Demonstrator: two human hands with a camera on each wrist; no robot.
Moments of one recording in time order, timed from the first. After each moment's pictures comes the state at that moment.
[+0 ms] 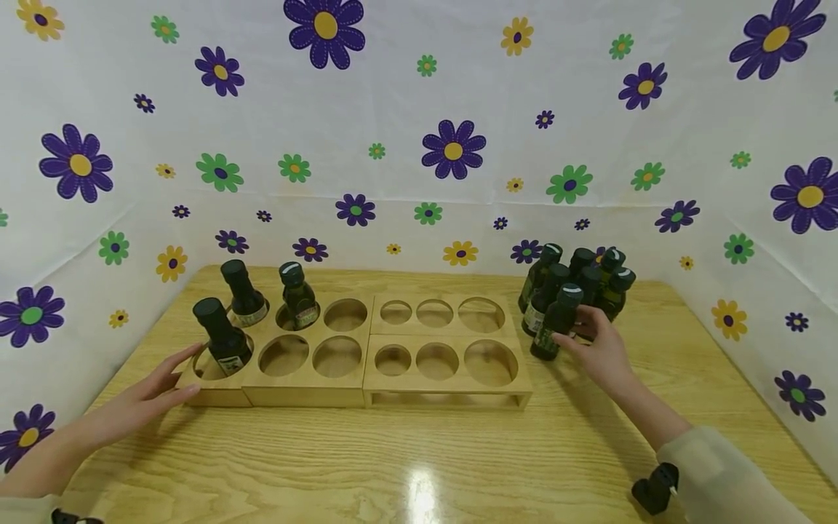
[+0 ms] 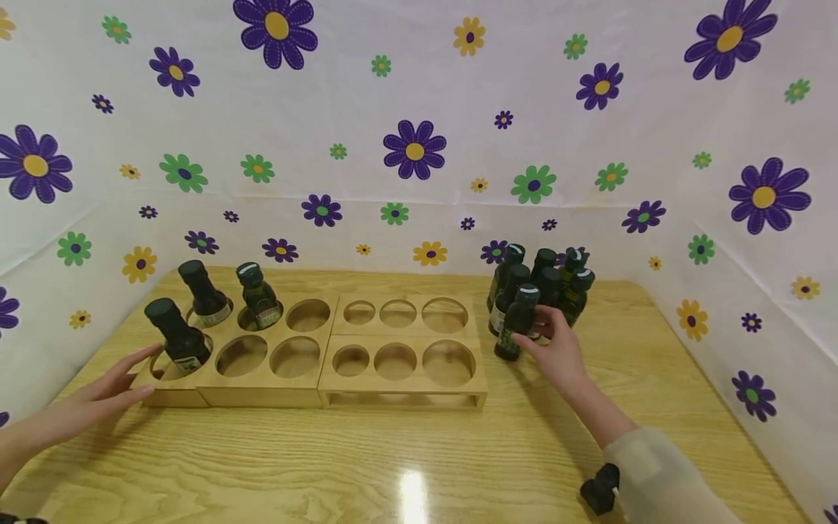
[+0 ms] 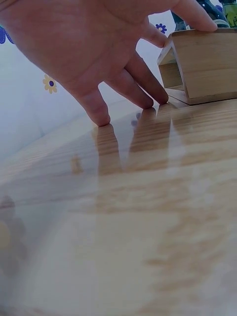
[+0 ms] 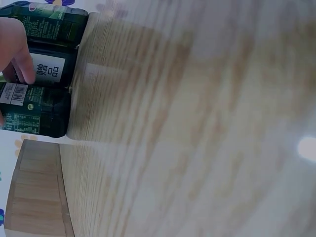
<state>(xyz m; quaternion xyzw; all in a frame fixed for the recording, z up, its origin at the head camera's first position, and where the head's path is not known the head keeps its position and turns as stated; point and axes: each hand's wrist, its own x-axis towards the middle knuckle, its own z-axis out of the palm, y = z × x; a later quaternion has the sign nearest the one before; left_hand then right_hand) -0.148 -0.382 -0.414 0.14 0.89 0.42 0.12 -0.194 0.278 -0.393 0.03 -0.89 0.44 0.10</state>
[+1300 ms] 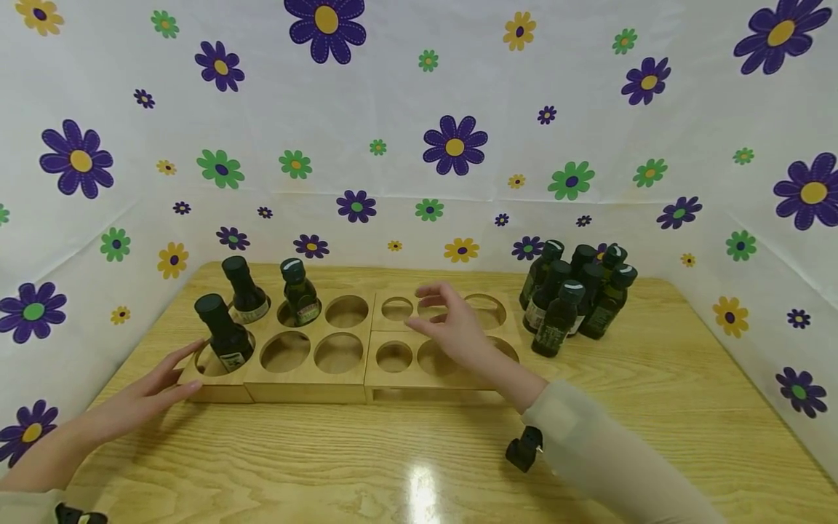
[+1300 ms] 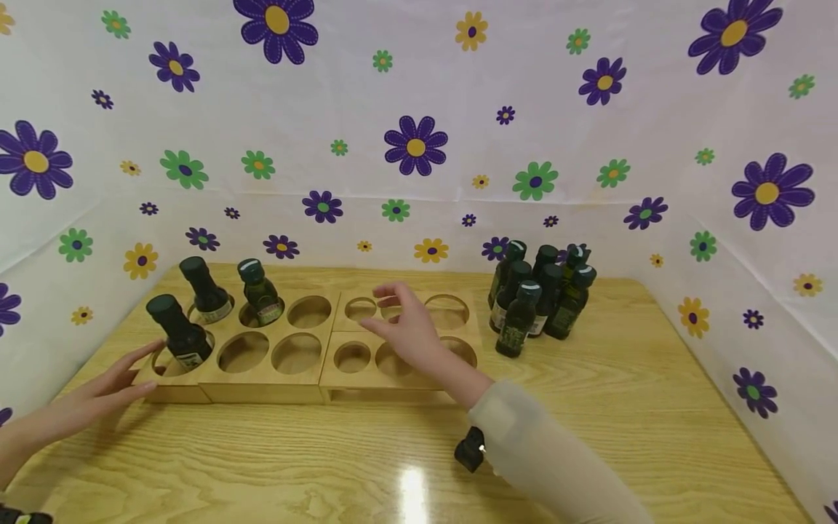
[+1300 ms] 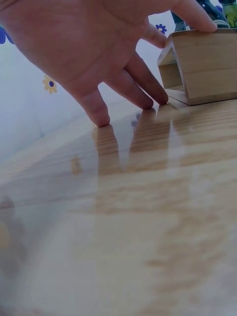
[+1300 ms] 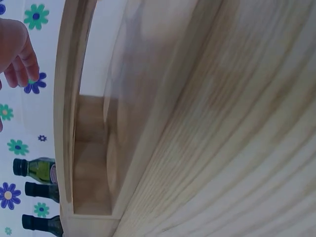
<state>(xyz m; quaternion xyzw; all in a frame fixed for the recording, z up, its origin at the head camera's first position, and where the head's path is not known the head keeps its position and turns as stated) -0.147 -0.382 -0.413 0.14 0.89 0.41 0.13 -0.215 0.089 -0.366 0.19 -0.80 0.56 0.02</state>
